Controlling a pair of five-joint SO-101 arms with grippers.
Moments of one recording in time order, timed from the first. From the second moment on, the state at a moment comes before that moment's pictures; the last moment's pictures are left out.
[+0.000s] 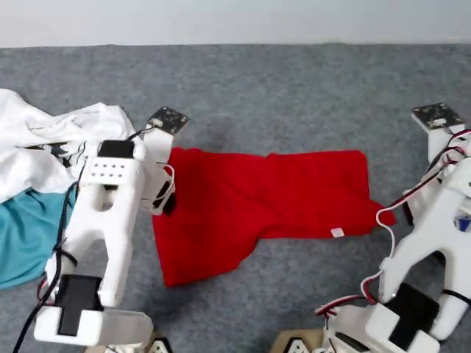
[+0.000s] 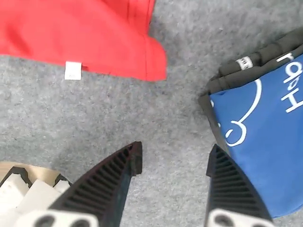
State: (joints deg) left arm 0.5 -2.0 21.1 81.2 -15.1; right arm 31.3 -5.6 -2.5 100.5 44.9
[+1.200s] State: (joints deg) left arm 5.5 12.3 20.5 77.6 -13.5; right arm 31.3 -5.7 -2.5 100.5 44.9
